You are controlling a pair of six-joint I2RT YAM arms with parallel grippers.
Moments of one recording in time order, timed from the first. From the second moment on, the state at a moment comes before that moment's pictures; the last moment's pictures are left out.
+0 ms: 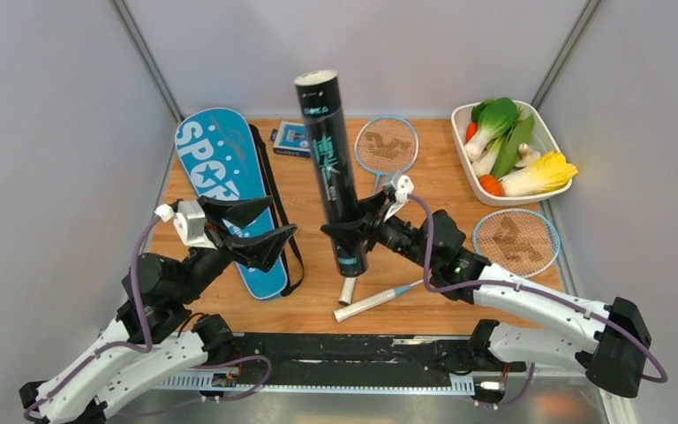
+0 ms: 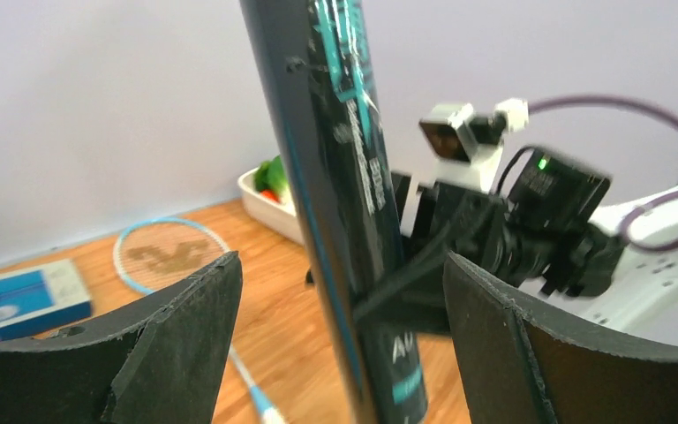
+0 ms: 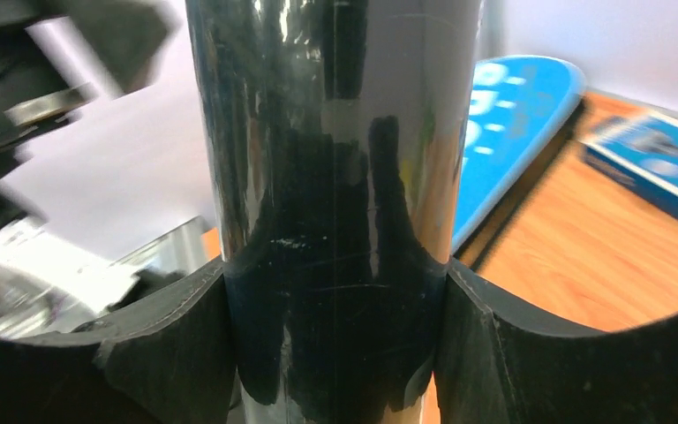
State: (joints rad) left arm -0.89 0.43 0.75 0.06 -0.02 -0.26; right arm 1.02 1.05 0.73 0.50 -0.11 0.32
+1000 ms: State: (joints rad) left arm -0.89 0.24 0.53 -0.21 -0.25 0.03; right arm 0.26 1.71 1.00 -0.10 0.26 0.31
